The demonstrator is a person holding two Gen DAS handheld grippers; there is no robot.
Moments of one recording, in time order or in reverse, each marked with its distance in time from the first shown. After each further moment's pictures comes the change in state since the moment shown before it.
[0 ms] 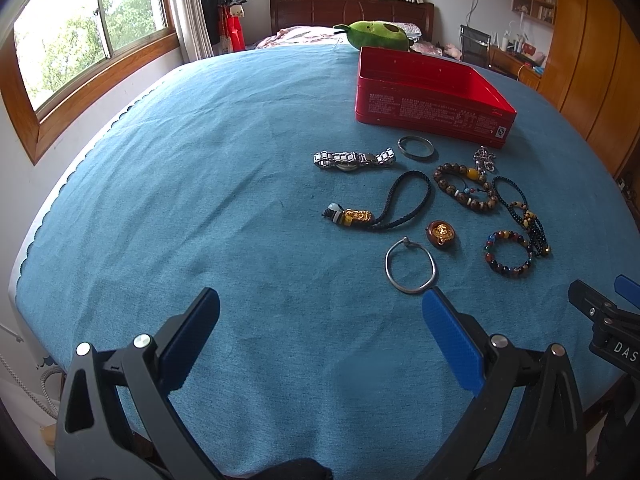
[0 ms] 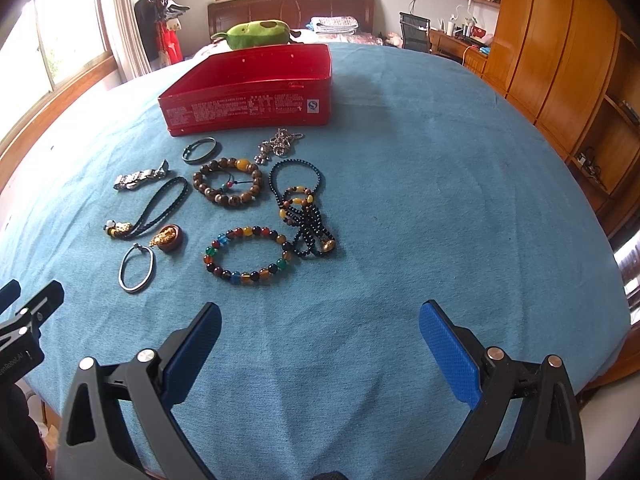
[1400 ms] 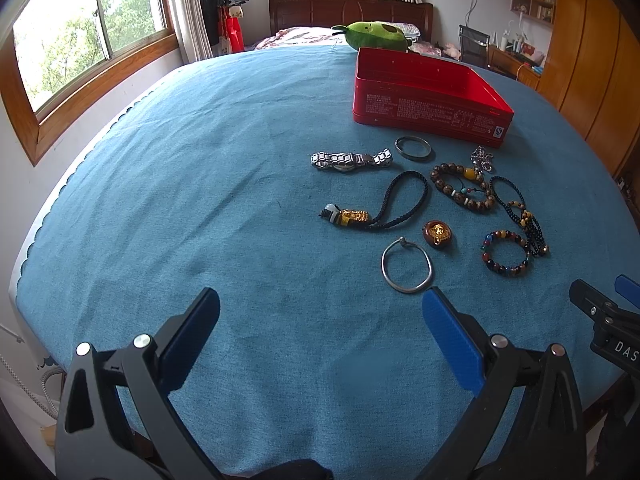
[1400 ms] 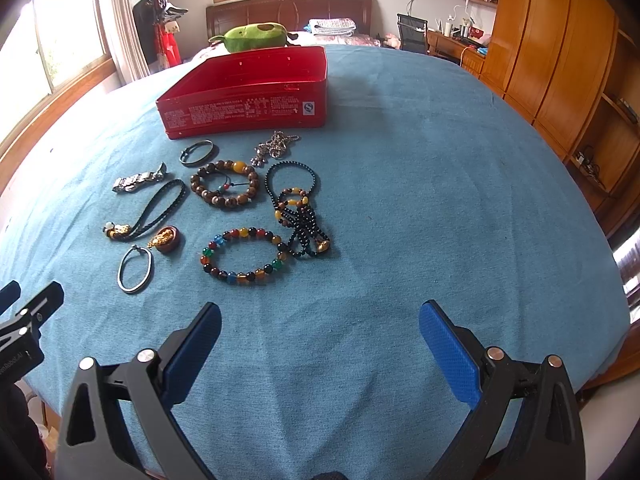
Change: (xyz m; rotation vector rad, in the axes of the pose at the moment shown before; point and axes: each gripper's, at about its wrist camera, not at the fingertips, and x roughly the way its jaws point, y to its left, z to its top) left arm 0.004 -0.004 -0.003 0.003 0.000 0.001; right arm 0.001 -0.004 0.000 0.006 -0.006 -0.002
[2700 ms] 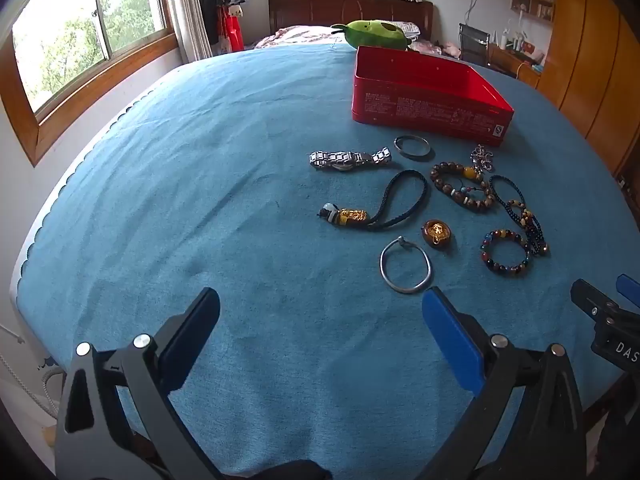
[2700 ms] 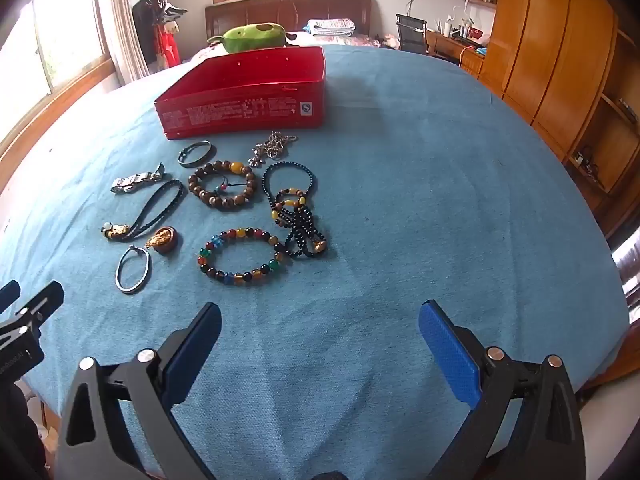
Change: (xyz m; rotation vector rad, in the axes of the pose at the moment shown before) left arm 0.000 0.000 0.000 0.001 0.002 0.003; right arm -0.002 -0.003 -0.001 -0.003 -0.005 -0.003
